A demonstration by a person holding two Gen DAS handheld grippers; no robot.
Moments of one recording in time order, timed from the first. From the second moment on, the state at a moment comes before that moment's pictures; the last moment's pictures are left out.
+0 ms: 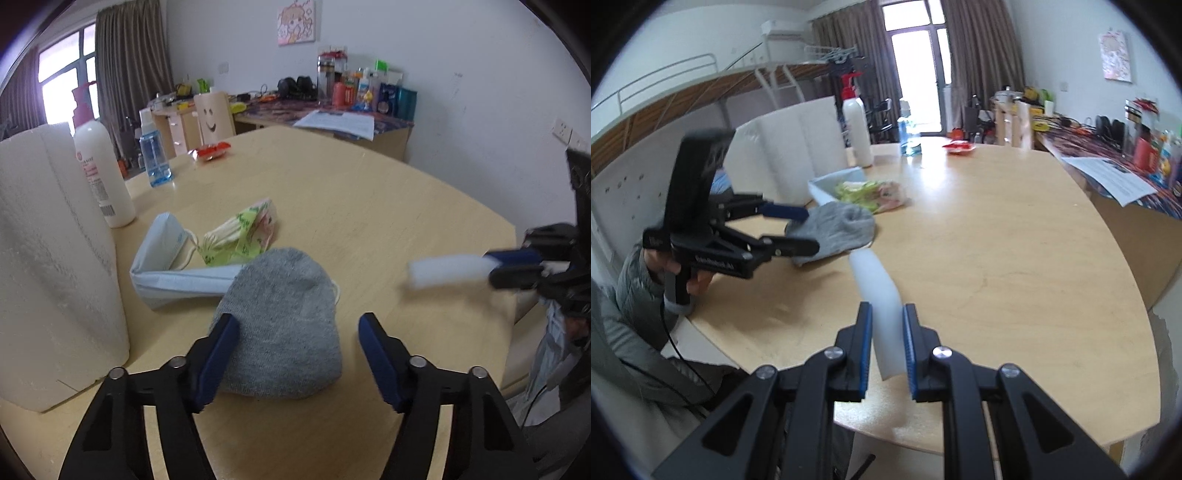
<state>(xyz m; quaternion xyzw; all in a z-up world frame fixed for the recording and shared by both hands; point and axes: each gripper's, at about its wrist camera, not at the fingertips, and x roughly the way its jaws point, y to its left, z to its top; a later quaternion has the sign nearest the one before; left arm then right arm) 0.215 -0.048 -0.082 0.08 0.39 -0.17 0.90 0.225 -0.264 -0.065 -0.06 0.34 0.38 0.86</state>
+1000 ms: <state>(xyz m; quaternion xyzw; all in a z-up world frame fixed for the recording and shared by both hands) 0.190 -0.039 -0.049 0.08 0.34 -0.17 0.92 0.220 -0.267 -0.049 0.05 0.30 0.37 0.88</state>
